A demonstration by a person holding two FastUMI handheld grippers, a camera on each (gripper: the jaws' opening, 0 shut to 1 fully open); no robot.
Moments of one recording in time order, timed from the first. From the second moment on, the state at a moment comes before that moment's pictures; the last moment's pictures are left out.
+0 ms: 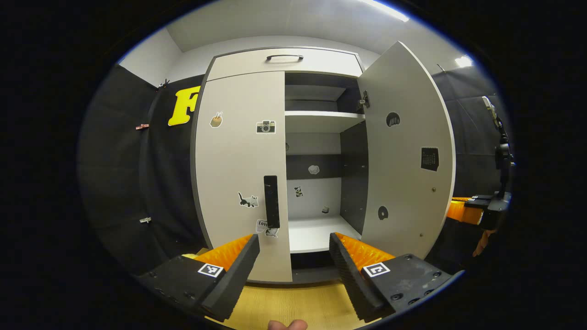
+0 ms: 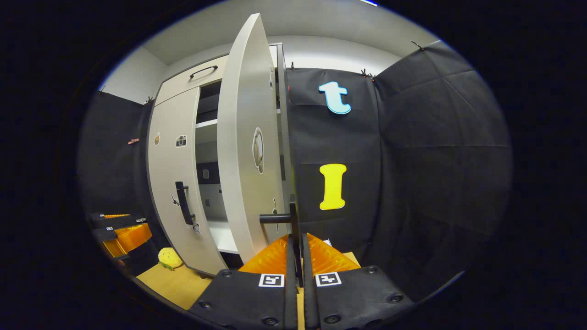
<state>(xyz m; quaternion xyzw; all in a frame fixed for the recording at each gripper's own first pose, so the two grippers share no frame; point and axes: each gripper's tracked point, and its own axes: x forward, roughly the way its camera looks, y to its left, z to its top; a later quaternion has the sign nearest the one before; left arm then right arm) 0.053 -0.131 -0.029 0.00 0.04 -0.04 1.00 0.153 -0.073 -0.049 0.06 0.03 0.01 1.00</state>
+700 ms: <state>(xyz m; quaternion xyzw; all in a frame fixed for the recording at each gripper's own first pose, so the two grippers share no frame) 0.158 -0.102 -0.039 0.00 0.04 -0.02 1.00 0.115 -0.102 -0.038 0.07 0.01 -0.02 1.00</state>
